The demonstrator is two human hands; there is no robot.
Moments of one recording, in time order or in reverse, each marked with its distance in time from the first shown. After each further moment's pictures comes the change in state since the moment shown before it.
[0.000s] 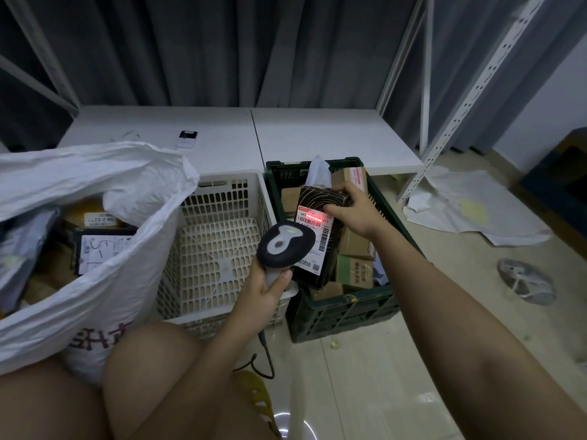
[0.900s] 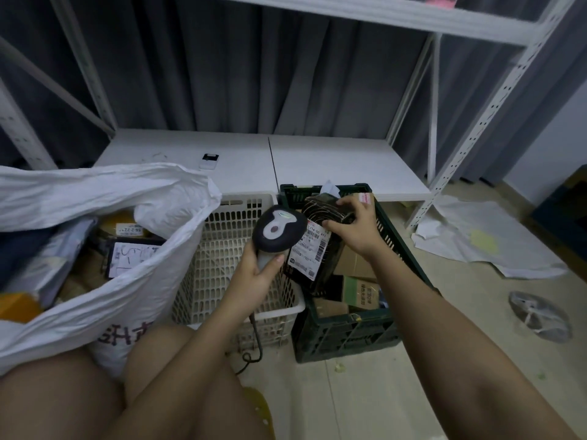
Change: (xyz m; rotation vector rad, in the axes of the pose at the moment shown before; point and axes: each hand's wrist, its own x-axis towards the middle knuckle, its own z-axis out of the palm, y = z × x) left_hand 0.008 0.041 -0.030 -0.055 0.134 0.065; right_hand -0.018 -0.027 0.010 -0.019 0.135 -0.028
